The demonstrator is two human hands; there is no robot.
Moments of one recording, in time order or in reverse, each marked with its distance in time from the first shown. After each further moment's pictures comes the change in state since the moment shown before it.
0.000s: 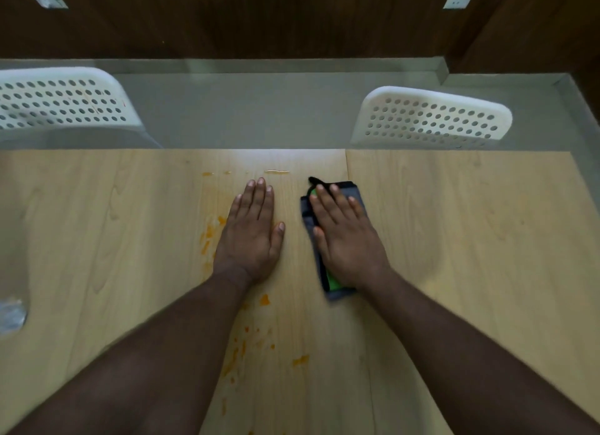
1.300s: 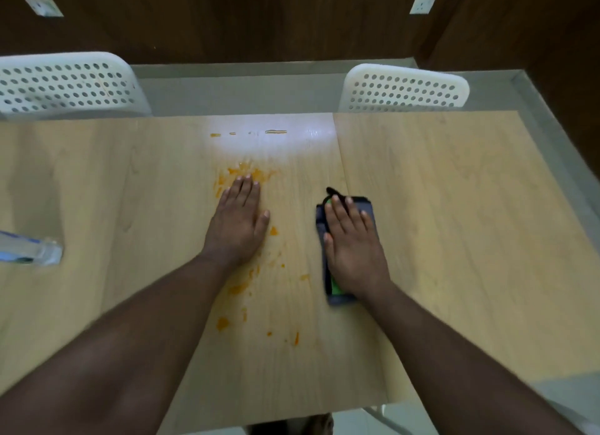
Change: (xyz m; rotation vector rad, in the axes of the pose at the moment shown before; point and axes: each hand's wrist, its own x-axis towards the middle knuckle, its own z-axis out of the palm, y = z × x) left_hand -0.107 -0.023 -0.011 -0.110 -0.052 0.036; right_hand -0.138 -0.062 0.032 -0.012 0.041 0.245
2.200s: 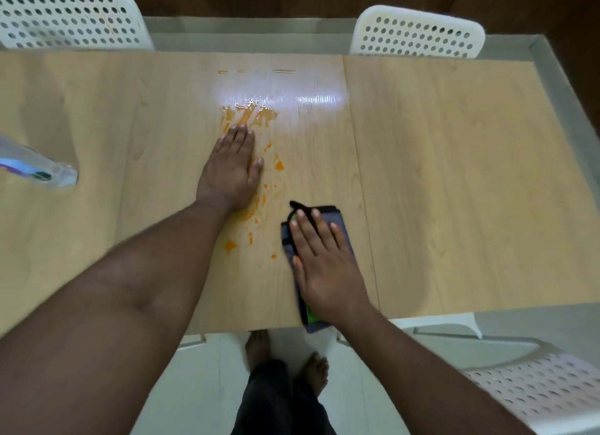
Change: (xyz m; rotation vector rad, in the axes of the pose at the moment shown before) left_hand -0.044 -0.009 0.004 0.038 0.073 -0.013; right_hand -0.146 -0.074 0.024 0.013 -0.056 -0.181
